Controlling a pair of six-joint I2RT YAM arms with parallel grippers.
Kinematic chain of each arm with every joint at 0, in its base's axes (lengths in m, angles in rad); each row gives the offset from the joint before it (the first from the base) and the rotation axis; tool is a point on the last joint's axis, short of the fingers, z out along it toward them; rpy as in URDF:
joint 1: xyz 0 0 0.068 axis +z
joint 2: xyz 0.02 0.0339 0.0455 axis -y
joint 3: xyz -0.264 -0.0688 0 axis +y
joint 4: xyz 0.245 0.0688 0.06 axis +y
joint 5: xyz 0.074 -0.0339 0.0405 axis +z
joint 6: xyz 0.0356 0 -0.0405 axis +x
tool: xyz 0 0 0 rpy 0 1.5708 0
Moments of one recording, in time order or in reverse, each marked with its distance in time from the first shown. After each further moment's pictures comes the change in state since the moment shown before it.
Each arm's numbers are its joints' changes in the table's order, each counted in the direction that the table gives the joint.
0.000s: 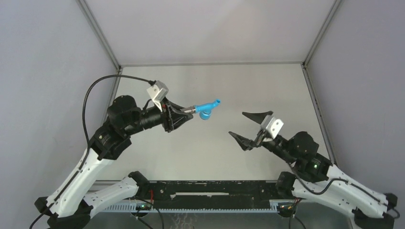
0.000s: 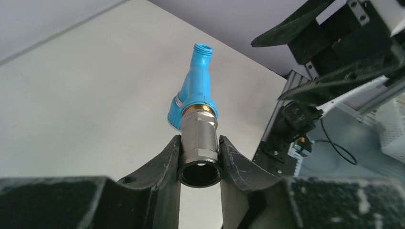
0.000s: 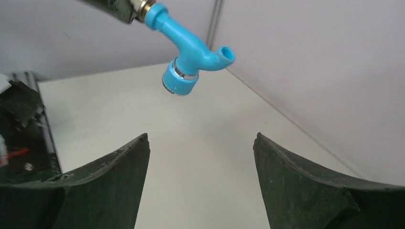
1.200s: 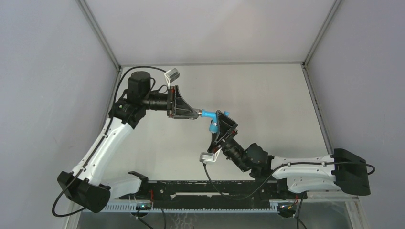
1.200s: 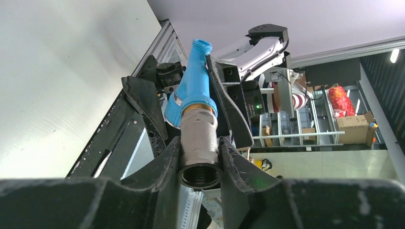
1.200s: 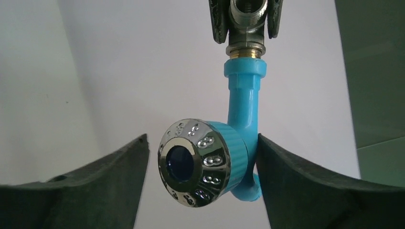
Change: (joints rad) left arm 0.303 -0.343 -0.087 0.054 -0.718 -0.627; right arm 0.403 -0.595 0.250 -0.982 -0.566 -1.498
